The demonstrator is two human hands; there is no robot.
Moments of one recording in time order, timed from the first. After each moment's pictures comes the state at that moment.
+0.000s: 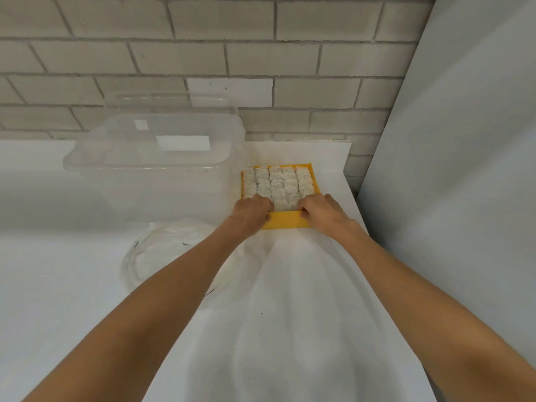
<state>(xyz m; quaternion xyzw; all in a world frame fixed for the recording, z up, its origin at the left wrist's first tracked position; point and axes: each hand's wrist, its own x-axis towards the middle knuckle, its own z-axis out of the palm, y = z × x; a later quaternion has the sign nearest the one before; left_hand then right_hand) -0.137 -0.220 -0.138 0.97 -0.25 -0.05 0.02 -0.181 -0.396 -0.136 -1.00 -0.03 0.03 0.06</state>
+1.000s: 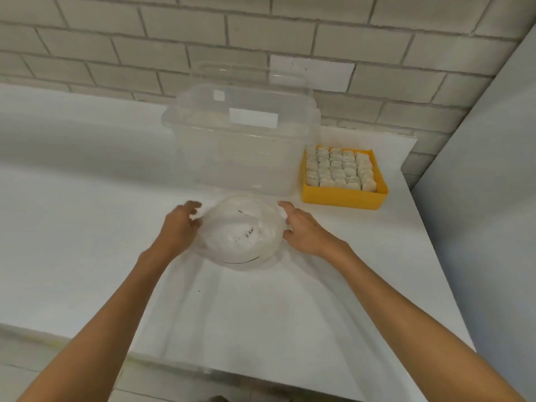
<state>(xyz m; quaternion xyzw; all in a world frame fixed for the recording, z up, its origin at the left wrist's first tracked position) -0.219 0.044 -0.172 0.94 0.04 -0.01 0.33 -0.239 -0.221 -0.145 -0.95 -0.10 0.13 0.27</state>
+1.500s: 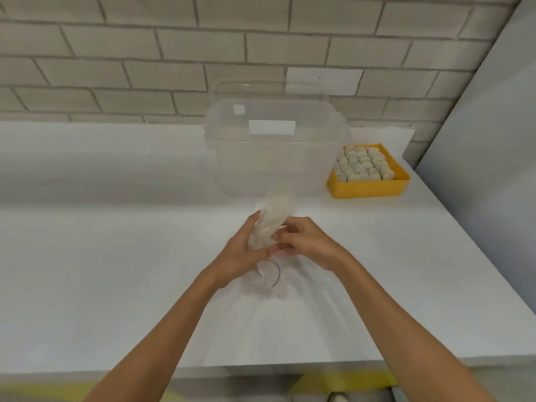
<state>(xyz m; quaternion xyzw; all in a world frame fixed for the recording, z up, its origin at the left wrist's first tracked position) -0.246 0.096 -0.147 0.76 -0.19 -0.21 0.58 -0.265 -0.075 -0.132 -0.77 0.06 0.12 0.62</state>
